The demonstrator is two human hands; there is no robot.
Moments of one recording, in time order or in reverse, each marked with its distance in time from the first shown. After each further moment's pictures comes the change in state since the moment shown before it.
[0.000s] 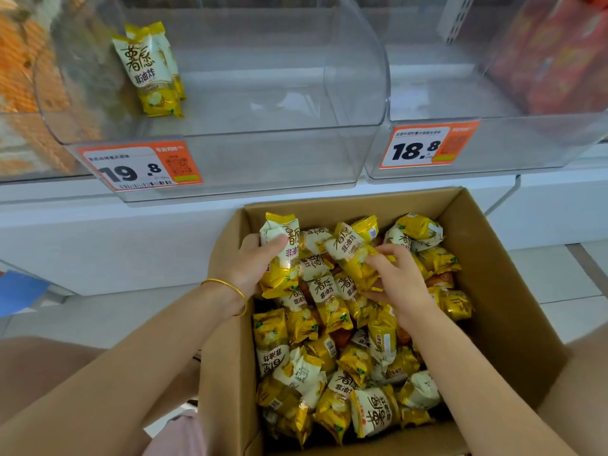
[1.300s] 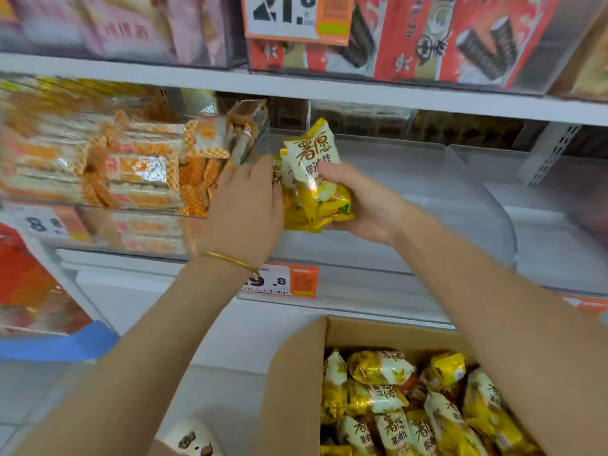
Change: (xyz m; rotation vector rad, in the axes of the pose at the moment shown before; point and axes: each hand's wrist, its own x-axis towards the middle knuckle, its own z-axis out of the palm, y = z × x) left_hand -0.032 0.180 -0.127 0.957 0.864 0.980; right_hand 0.017 -0.265 0.175 0.014 -0.957 -0.400
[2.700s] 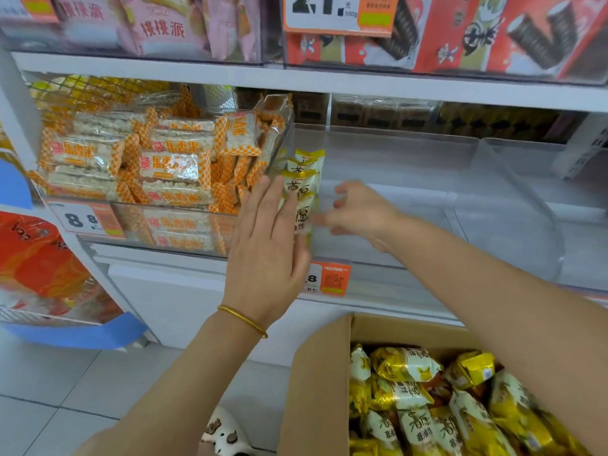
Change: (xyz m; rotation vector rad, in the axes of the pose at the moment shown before) left_hand -0.058 -0.017 0.005 0.053 0.131 0.174; right_hand -0.004 -0.003 0.059 -0.519 0.328 0.093
